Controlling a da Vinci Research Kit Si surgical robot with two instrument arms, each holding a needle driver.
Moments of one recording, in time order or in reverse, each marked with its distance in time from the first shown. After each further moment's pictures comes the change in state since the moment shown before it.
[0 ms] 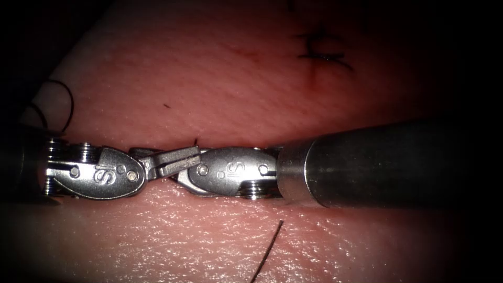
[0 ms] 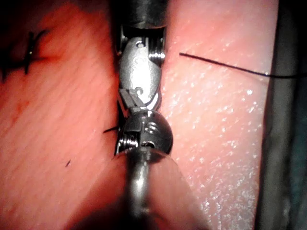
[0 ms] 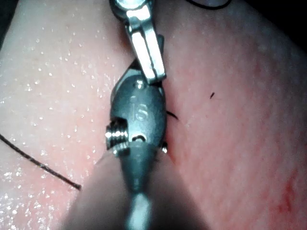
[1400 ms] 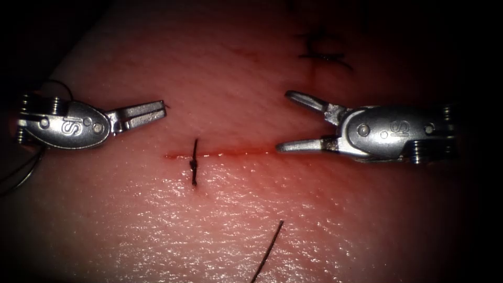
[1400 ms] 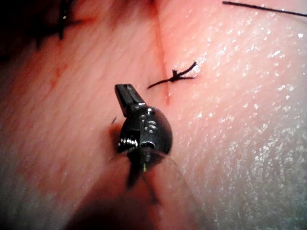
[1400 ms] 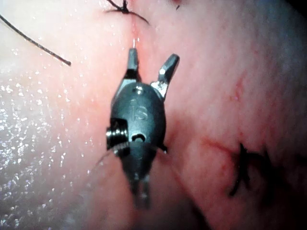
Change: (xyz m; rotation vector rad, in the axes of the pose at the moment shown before) right arm 0.004 0.009 -0.020 0.018 -0.236 -0.075; left arm -0.006 -0.007 0.002 0.033 0.085 0.013
